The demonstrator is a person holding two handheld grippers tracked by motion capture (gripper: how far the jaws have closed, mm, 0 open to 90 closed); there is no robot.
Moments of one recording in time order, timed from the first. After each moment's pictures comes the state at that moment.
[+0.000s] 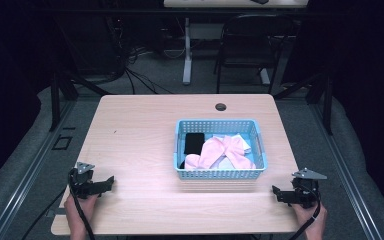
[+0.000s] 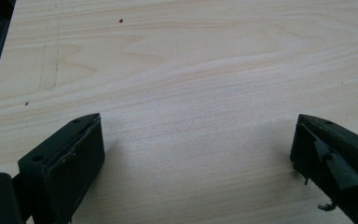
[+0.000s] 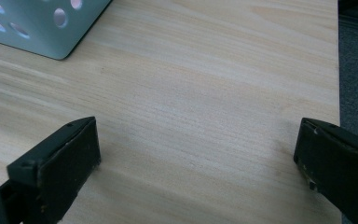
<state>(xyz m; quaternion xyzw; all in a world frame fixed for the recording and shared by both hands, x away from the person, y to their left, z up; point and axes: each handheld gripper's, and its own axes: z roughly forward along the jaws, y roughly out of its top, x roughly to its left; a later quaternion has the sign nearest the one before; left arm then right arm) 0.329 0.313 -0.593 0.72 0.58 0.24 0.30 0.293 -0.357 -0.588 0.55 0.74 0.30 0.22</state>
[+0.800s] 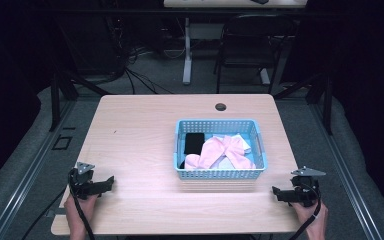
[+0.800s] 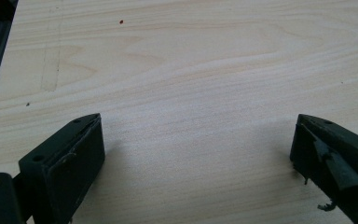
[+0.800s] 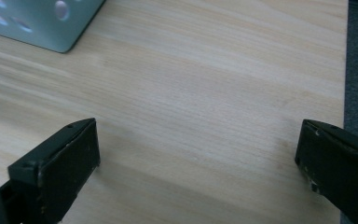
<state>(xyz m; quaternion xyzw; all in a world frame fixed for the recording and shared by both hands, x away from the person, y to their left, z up) 0.329 0.312 -0.593 0.72 0.58 0.25 0.30 0.296 -0.355 -0.580 0.56 0.75 0.28 0.20</state>
